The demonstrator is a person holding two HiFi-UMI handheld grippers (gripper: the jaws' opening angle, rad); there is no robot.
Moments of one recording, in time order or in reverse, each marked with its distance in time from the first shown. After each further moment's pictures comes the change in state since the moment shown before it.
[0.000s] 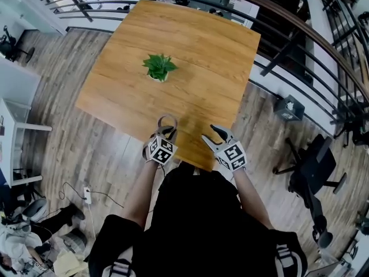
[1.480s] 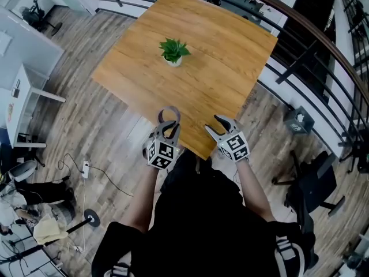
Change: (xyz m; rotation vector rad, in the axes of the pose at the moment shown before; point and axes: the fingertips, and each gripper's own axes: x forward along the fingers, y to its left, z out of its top) left arm -0.105 -0.065 0.055 -0.041 -0.152 0.270; right arm -0.031 0.011 -0.012 -0.107 -0.034 0.152
